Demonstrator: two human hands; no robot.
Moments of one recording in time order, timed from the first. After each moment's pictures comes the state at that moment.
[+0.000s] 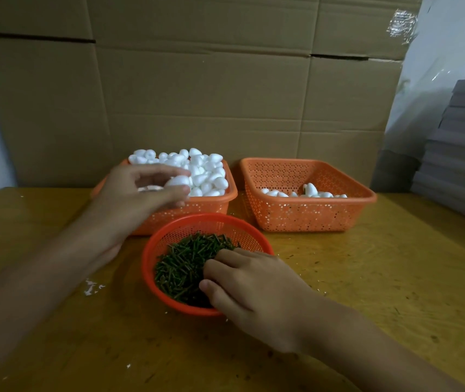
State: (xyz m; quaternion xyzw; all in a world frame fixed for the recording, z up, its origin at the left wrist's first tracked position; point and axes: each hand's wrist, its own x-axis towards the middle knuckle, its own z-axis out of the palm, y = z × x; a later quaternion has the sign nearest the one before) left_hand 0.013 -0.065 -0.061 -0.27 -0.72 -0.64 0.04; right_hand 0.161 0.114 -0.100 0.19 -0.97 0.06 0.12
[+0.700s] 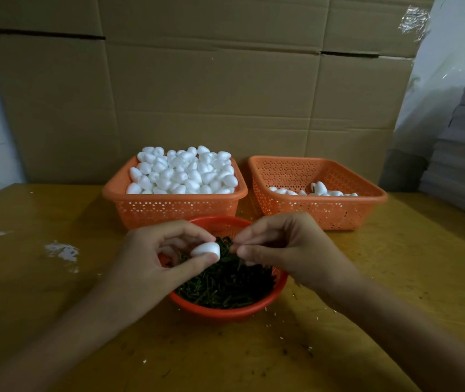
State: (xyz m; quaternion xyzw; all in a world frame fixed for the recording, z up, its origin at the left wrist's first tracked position) left_hand 0.066 -0.083 -0.110 -0.40 -0.74 -0.54 0.08; right_hand 0.143 0.151 -0.092 0.10 -0.79 0.59 0.11
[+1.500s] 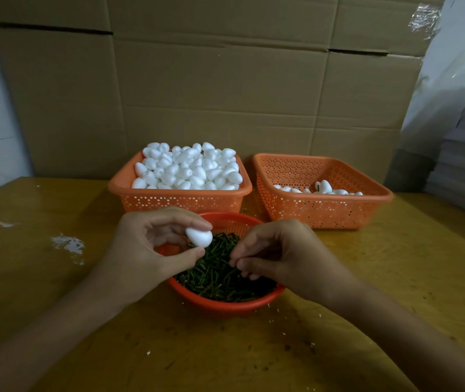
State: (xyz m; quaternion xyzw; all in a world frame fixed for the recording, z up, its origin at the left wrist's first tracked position) left_hand 0.054 -0.087 -0.111 -0.42 -0.67 -0.60 0.08; right_hand 0.140 0.145 -0.098 0.12 -0.88 0.44 0.11
